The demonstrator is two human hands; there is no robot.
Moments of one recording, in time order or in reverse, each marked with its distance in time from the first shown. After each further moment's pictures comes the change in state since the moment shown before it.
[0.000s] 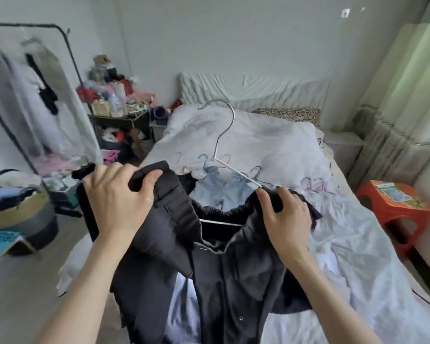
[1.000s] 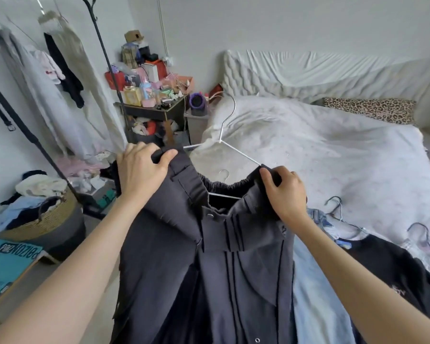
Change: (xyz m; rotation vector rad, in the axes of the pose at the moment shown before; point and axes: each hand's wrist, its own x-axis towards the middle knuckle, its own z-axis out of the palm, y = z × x) left_hand 0.217 -0.241 0.336 0.130 -0.308 -0.101; right_hand 0.243 -0.026 0.408 0.132 -0.385 0.181
